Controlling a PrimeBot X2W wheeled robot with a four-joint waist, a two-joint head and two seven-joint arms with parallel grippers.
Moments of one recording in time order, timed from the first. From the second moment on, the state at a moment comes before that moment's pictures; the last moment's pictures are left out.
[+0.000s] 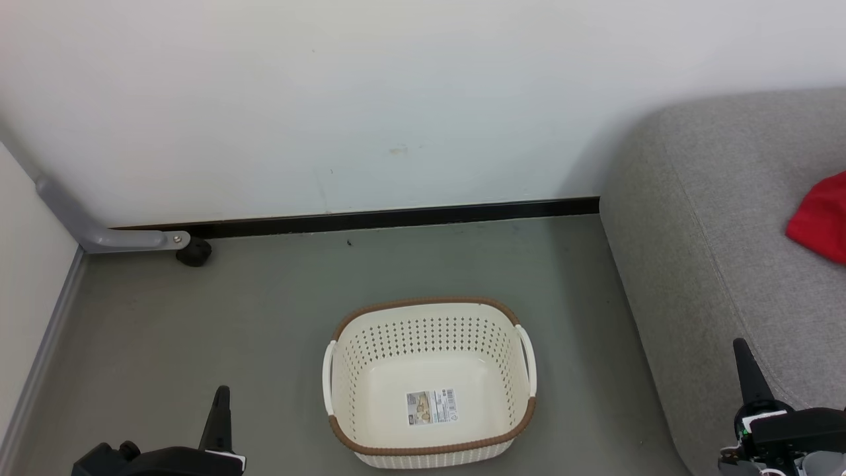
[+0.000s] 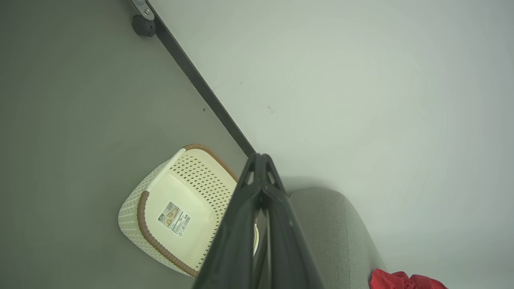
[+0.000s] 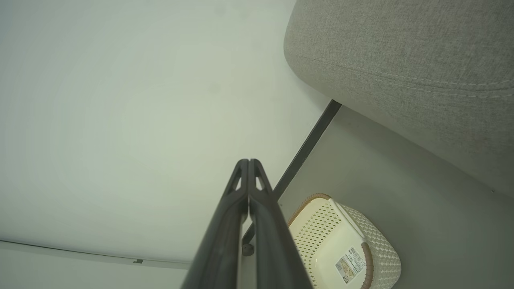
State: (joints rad) left arm -0.05 0.04 0.01 0.37 -1.15 -0.04 -0.01; right arm -0.06 -0.12 -0.01 0.34 1.22 0.12 0.00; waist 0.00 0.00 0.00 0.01
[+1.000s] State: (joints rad) left arm -0.07 0.04 0.08 0.31 -1.56 -0.12 0.10; right arm -0.07 -0.05 -0.13 0.31 1.56 0.12 0.10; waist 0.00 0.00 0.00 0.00
